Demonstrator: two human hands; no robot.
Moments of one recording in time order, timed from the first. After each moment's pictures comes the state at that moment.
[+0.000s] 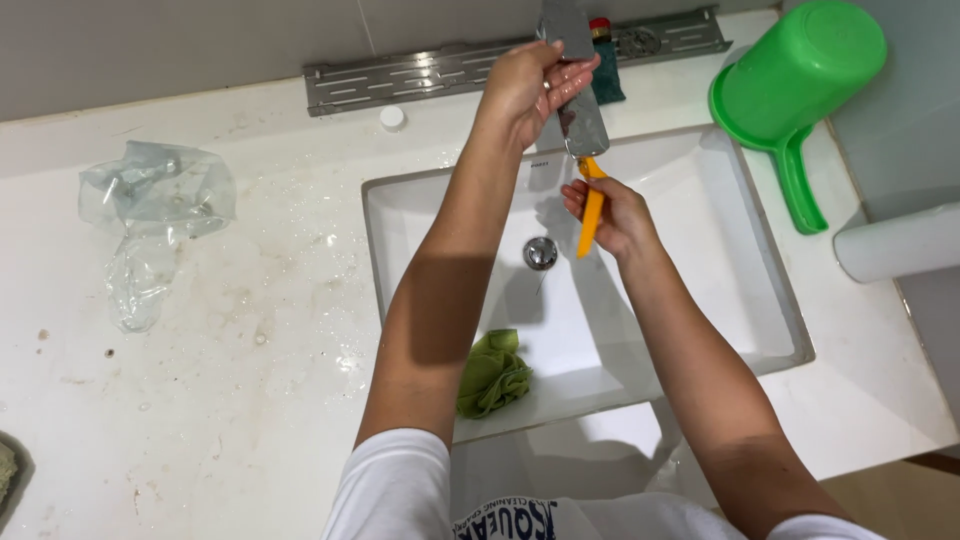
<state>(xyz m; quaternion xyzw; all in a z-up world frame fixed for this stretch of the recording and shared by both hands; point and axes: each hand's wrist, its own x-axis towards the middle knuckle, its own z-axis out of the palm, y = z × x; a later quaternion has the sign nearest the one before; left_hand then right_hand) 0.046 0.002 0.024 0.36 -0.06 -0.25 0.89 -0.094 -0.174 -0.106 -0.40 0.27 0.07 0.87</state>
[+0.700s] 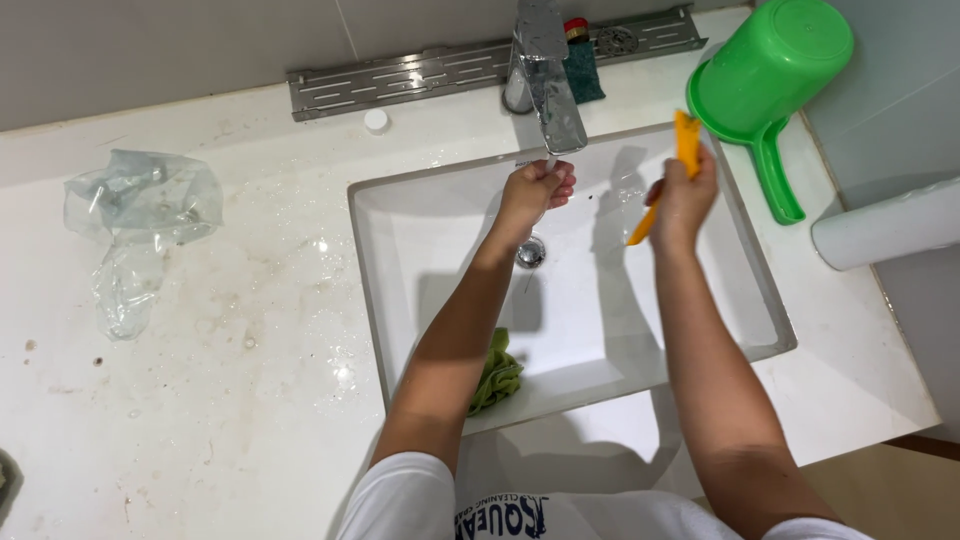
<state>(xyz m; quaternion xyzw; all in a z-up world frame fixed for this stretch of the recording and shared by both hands) -0.044 -0.030 -0.124 0.54 -0.04 -0.21 0.81 -0.131 -0.220 -0.053 -0.63 0.23 -0.30 0.68</state>
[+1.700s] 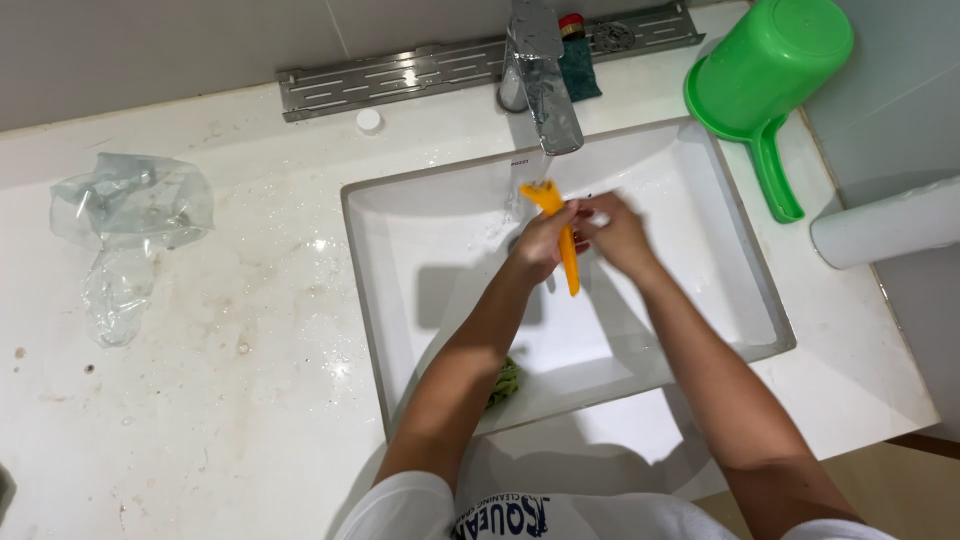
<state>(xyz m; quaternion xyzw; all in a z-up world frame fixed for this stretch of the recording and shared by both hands) -0.103 -0.045 -0.139 0.35 0.05 -0.42 0.84 -0.150 -0.202 -0.091 -0.88 0.11 -0.06 0.46</state>
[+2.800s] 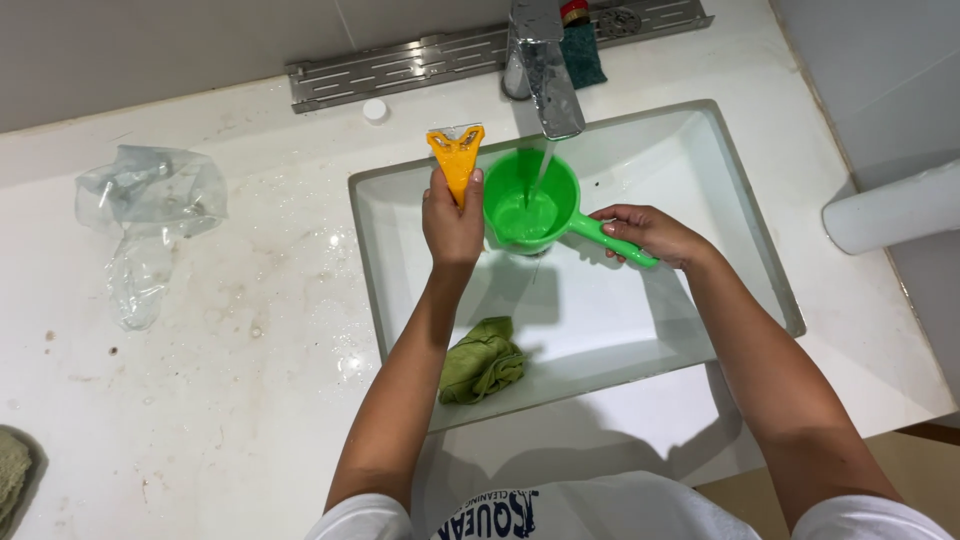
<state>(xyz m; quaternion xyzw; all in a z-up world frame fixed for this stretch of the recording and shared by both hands) -0.122 0.081 -0.019 0.82 -0.01 0.10 0.56 -0.176 -0.233 -0.053 -0.74 0.09 0.29 0.60</state>
